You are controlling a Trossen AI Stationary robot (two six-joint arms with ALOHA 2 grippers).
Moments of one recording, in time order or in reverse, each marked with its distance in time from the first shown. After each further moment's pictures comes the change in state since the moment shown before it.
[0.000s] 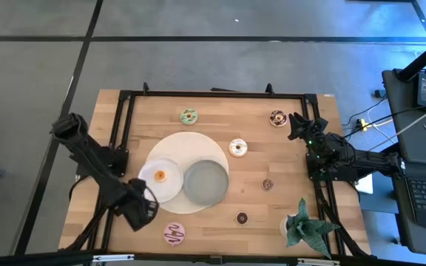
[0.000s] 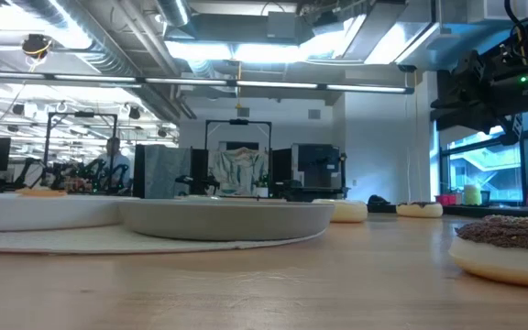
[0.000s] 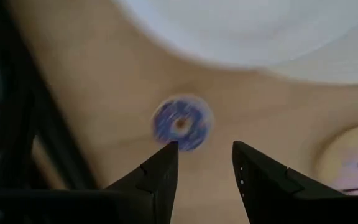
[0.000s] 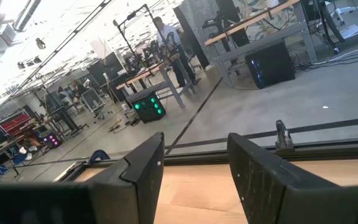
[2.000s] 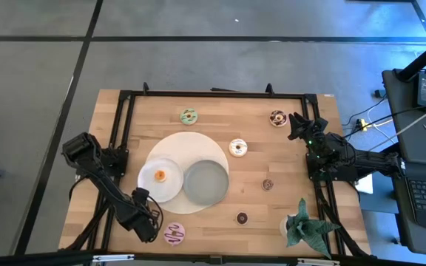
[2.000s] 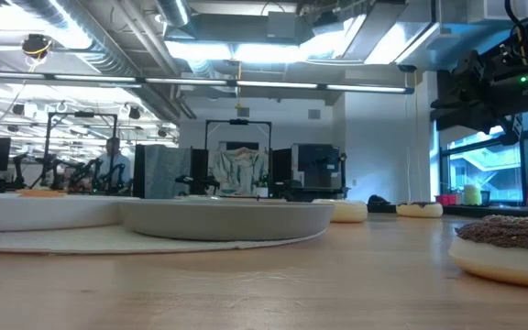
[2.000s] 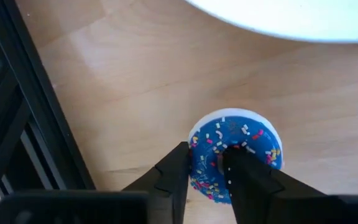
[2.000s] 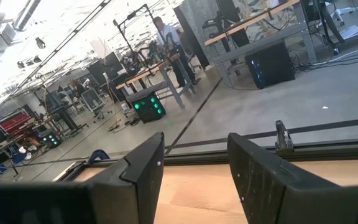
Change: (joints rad) left arm -0.032 0.271 0.006 0.051 0.060 0.034; right arm 0.000 0.000 0.000 0.000 0.000 -0.004
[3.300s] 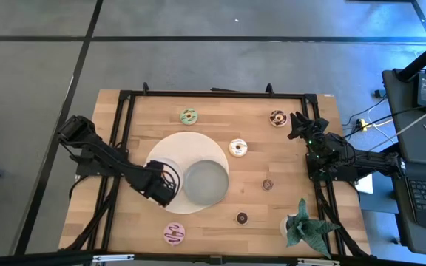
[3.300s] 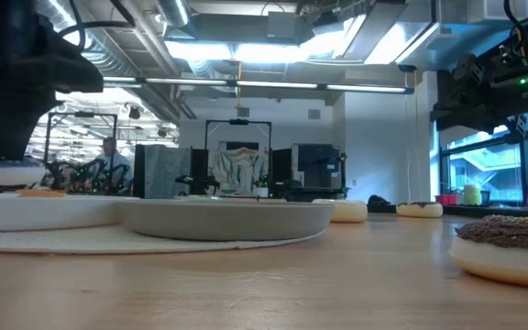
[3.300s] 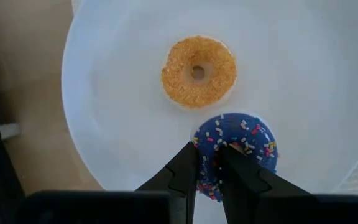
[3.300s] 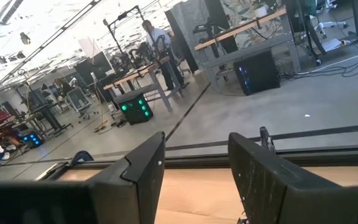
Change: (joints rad) left arm 0.361 -0.203 -0.056 -0.048 -0.260 0.325; right arm 0.000 0.000 0.000 -0.007 0.051 -0.049
